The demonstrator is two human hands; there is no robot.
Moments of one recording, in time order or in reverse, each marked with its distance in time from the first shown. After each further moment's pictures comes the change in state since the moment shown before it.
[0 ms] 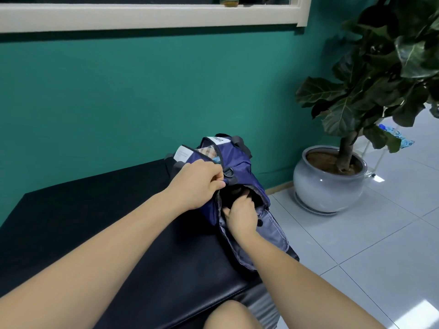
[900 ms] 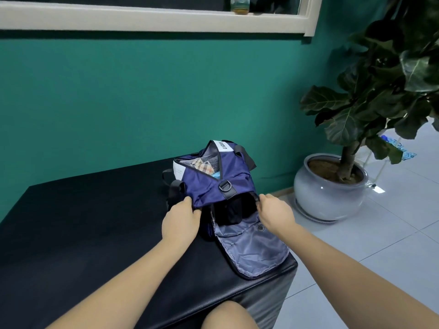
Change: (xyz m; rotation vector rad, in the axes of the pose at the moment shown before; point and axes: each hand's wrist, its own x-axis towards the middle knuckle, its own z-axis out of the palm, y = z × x) left_hand -0.070 -0.024 0.091 -0.099 0.175 -0.624; right_hand 0.032 0.084 -0.060 -0.230 -0.079 -0.300
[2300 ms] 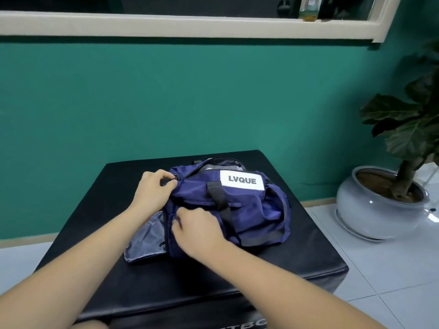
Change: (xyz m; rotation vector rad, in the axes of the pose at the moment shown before) left_hand 0.002 -0.181 -0.168 -0.305 0.104 -0.162; right_hand -0.135 -0.347 -0.040 0.331 -0.018 -0.514
